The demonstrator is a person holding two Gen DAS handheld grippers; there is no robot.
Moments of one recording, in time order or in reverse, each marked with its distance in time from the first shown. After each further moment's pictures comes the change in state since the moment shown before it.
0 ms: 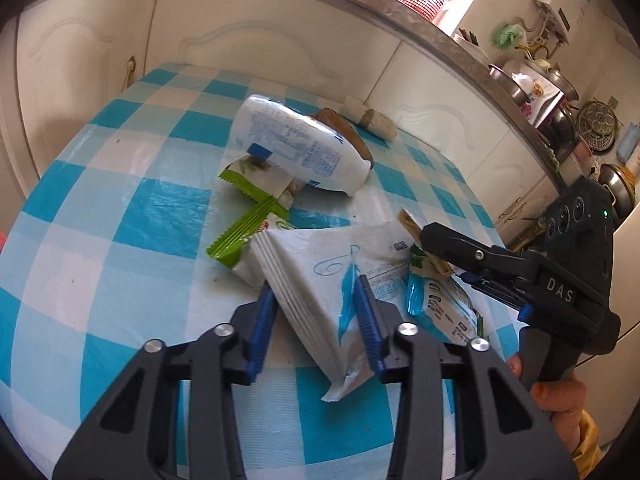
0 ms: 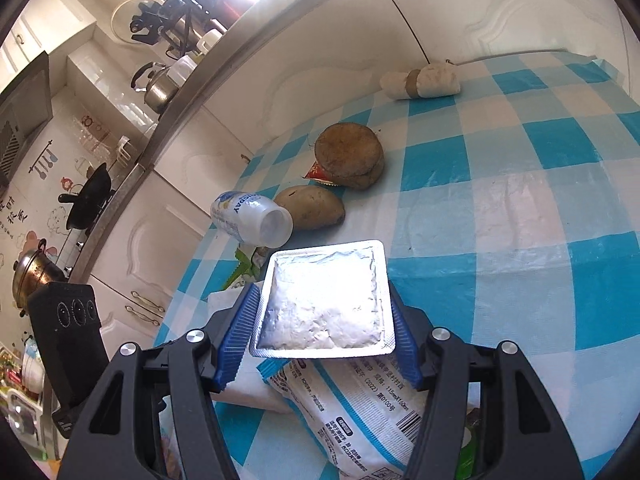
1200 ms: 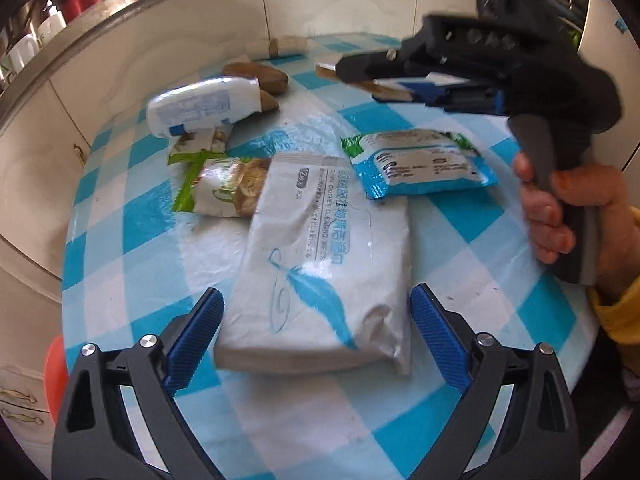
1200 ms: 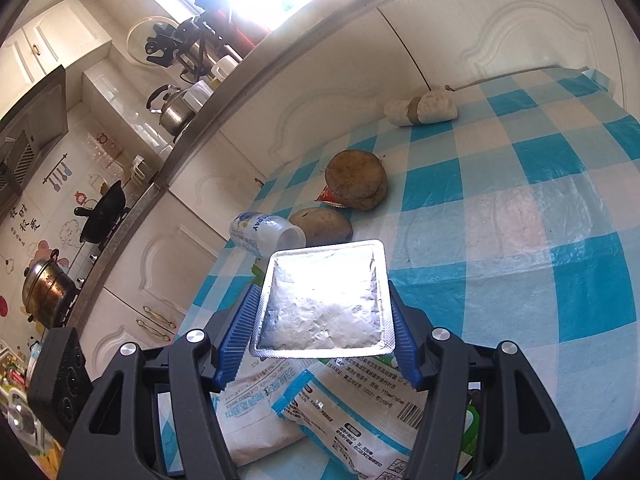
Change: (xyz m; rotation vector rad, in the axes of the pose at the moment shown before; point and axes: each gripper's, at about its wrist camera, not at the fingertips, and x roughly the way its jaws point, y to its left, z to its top) left arm -0.010 -0.044 -0.048 0.588 0.244 0.135; right arm -0.020 -0.001 -0.004 0.000 -0.077 0.047
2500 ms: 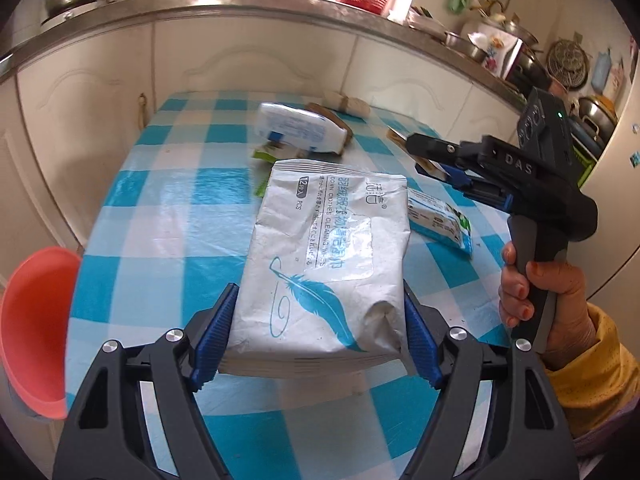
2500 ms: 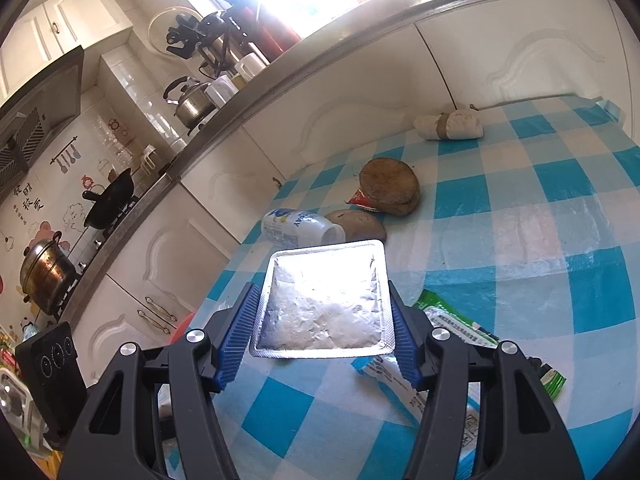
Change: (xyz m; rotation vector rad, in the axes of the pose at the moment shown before) left arm -0.066 0.048 -0.054 -0.388 -0.239 -0.062; right arm -0.001 0.040 -0.006 -0.101 -0.012 0.003
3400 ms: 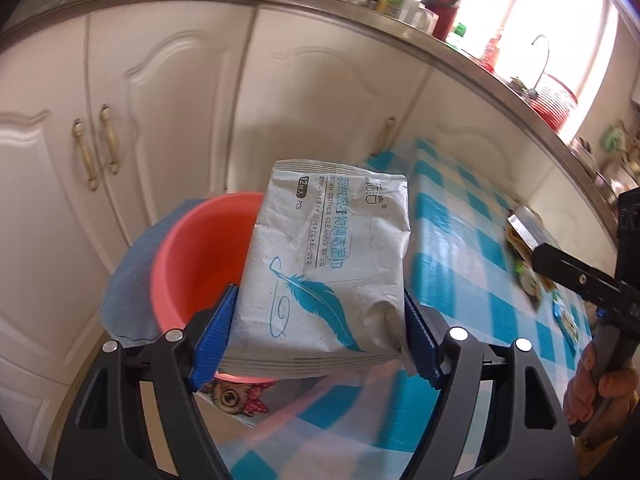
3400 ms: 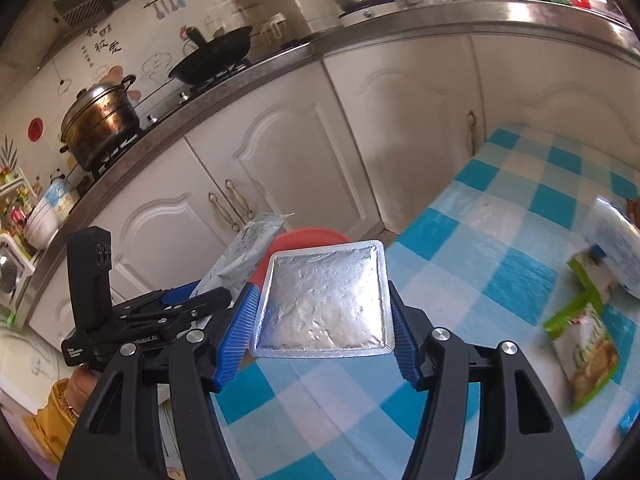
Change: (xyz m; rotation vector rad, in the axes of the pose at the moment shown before) left arm -0.101 0.204 -0.065 -0.489 -0.164 0.370; right arm 0.138 0.225 -0.040 -0.432 0.321 0.233
